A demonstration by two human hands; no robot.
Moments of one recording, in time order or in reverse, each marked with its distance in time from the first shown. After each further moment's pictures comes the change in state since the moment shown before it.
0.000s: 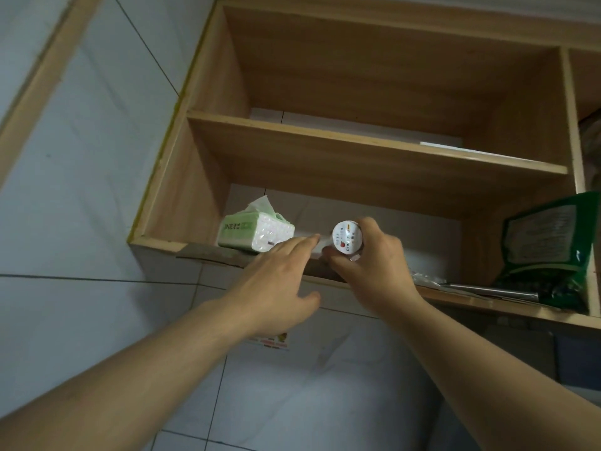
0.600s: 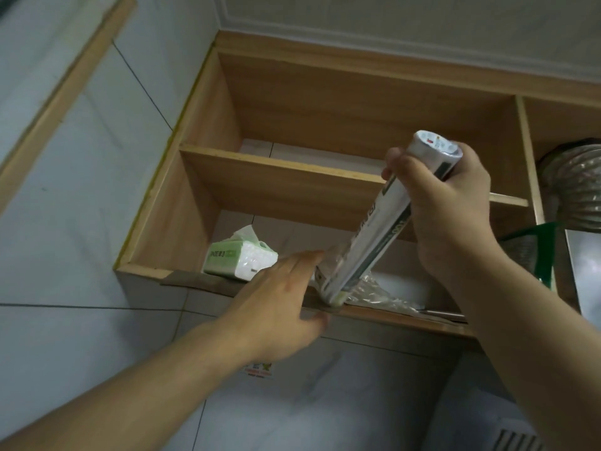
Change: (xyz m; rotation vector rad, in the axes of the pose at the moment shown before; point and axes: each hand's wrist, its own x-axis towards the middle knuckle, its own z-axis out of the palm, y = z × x) left_hand 0.007 0.041 -0.020 -0.081 0.084 0.079; right_hand 0.042 -0.067 -0.124 0.634 0.316 -0.024
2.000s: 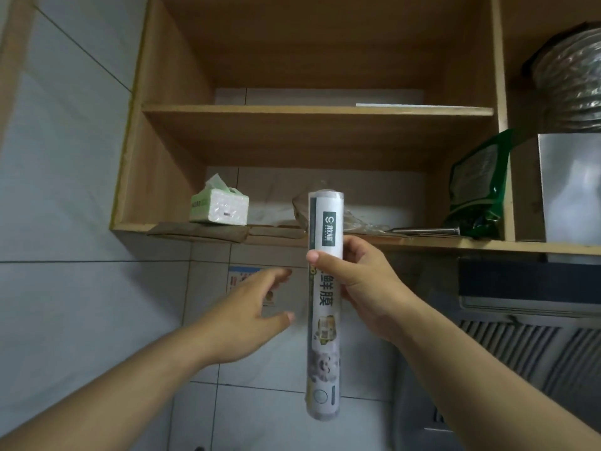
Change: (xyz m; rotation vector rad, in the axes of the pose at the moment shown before) left_hand -0.080 0.047 0.036 -0.264 -0.355 -0.320; right_hand -0.138 0.070 -0.076 0.274 -0.429 0.760
